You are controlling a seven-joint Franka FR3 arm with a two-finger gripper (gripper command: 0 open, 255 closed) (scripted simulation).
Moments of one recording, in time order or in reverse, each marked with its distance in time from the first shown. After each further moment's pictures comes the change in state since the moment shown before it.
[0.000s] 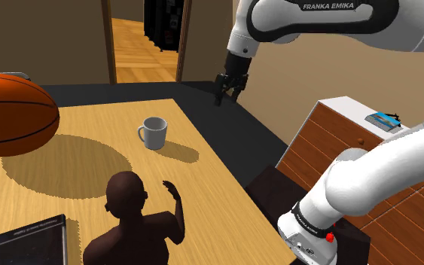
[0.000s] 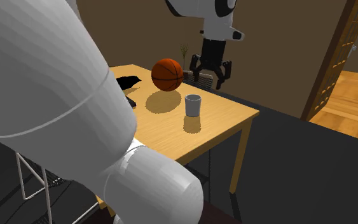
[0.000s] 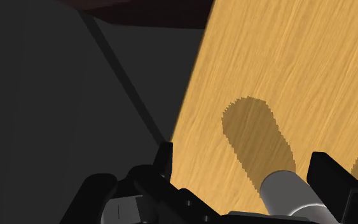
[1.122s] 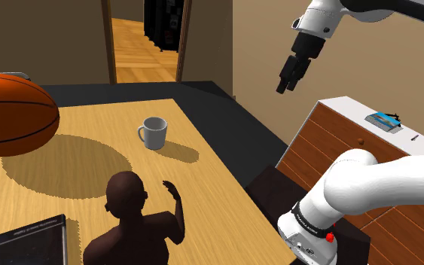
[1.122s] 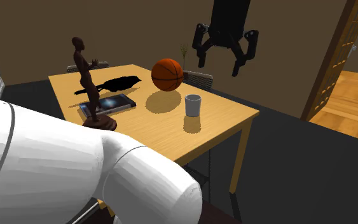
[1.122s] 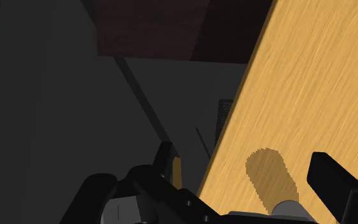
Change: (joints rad) arm -0.054 -0.429 -0.162 -0.070 -0.073 -0.352 -0.173
